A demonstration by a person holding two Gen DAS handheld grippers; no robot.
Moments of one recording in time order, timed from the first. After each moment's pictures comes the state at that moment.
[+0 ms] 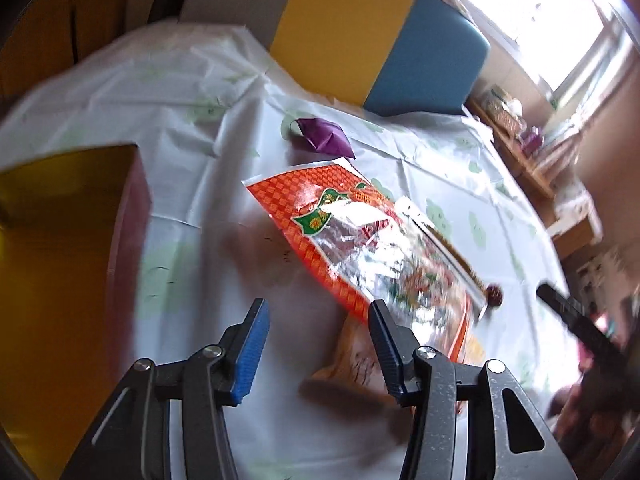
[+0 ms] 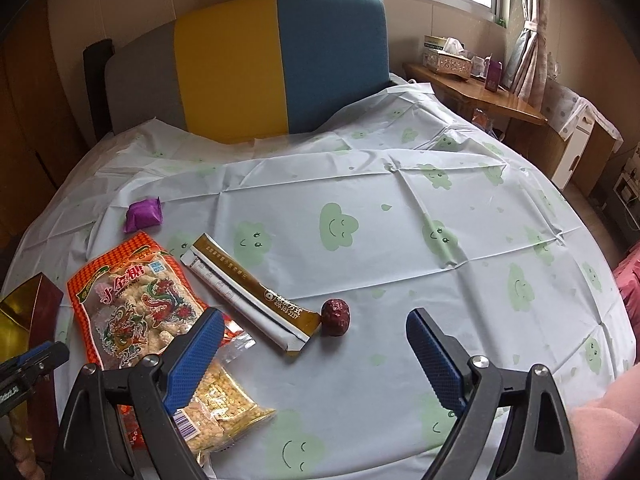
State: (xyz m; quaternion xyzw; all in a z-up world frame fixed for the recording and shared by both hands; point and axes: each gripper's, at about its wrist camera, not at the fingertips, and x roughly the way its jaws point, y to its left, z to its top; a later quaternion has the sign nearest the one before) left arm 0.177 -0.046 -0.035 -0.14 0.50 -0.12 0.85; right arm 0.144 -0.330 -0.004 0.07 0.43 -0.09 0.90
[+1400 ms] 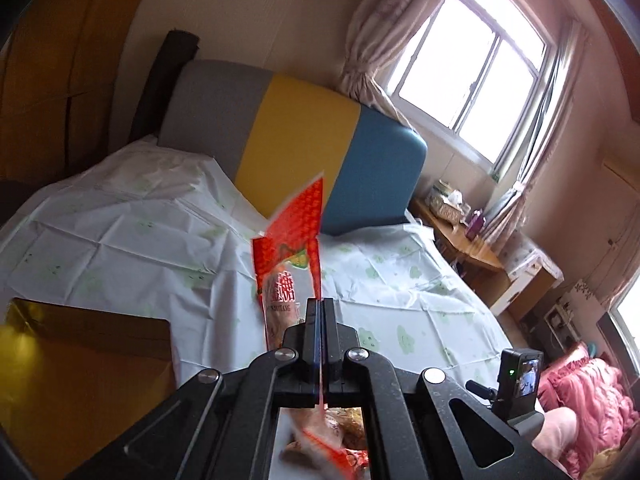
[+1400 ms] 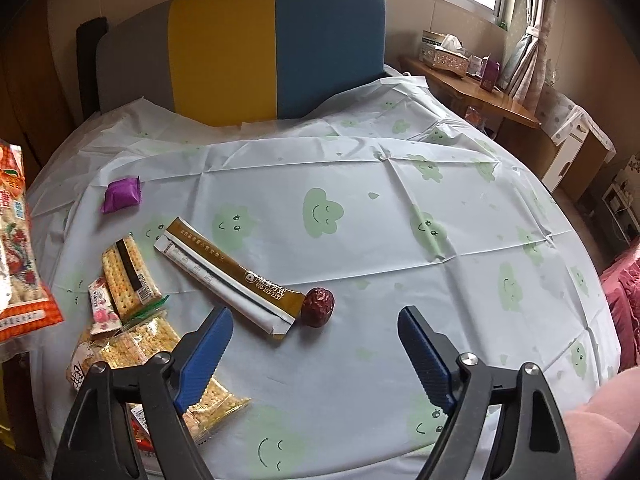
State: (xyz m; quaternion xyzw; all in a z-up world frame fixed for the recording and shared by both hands) left arm 0.149 0.012 0.122 -0.16 0.30 -0.16 0.93; right arm 0.150 -0.333 -0.017 0.04 0.45 -0.11 0.89
